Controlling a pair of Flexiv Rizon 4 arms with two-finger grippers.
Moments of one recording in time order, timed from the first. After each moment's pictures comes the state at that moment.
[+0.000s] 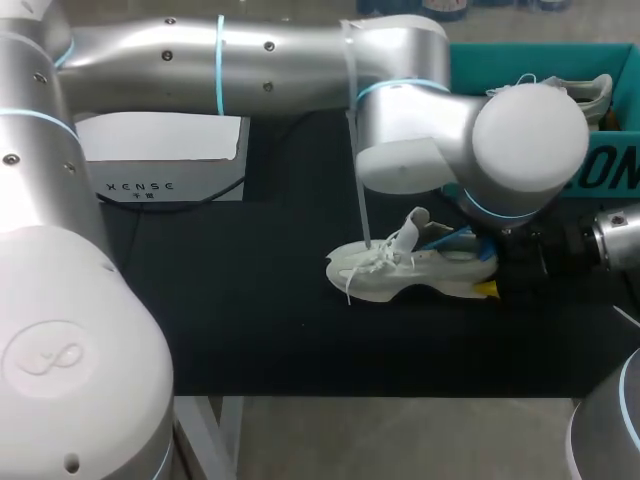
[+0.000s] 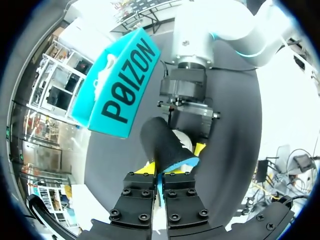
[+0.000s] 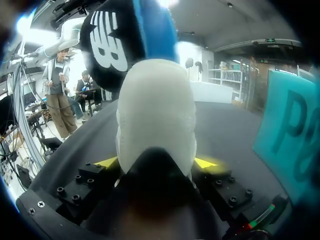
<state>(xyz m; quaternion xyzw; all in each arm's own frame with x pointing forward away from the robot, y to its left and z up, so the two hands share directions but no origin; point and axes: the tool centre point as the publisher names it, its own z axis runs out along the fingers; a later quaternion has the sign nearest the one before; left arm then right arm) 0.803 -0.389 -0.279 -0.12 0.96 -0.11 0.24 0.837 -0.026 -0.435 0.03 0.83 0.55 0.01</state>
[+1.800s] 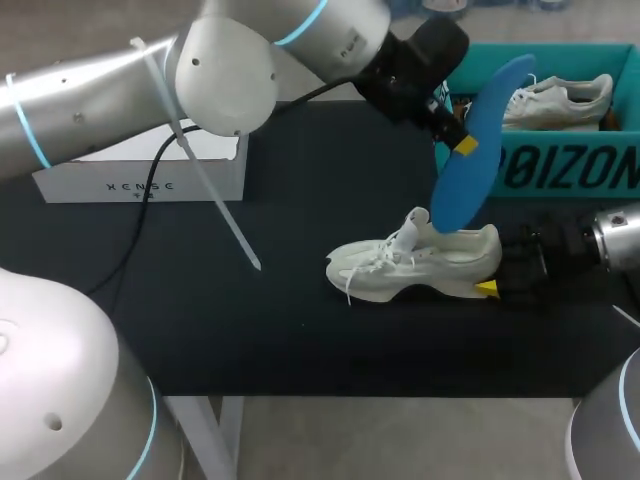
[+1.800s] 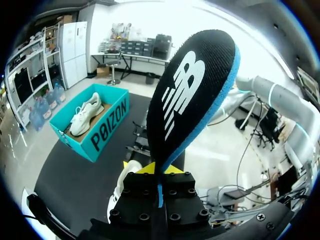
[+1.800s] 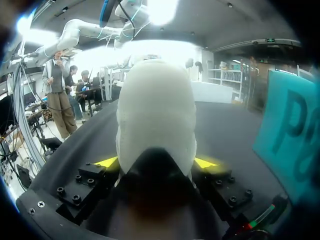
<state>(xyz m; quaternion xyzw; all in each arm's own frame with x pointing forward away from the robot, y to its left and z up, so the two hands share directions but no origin) 0.769 -0.337 -0.105 -0.14 0.91 -0.39 -0.05 0.837 -0.026 -0.435 0.03 0.83 0.55 0.01</state>
